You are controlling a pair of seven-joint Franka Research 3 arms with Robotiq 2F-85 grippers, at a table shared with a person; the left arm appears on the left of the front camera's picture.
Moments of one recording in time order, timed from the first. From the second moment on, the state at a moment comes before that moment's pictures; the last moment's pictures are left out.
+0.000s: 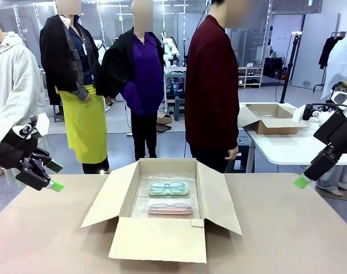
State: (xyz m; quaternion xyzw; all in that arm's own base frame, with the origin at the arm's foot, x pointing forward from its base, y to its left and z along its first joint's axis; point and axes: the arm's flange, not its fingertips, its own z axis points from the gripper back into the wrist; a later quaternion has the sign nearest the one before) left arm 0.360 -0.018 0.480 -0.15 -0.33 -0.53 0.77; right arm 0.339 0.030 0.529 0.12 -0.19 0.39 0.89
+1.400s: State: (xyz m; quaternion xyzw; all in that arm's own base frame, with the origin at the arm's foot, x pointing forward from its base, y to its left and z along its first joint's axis) left arm 0.380 -0.008 0.480 -0.21 -0.30 -0.49 0.79; right arm 0.339 0.030 0.529 0.12 -0.19 0.39 0.89
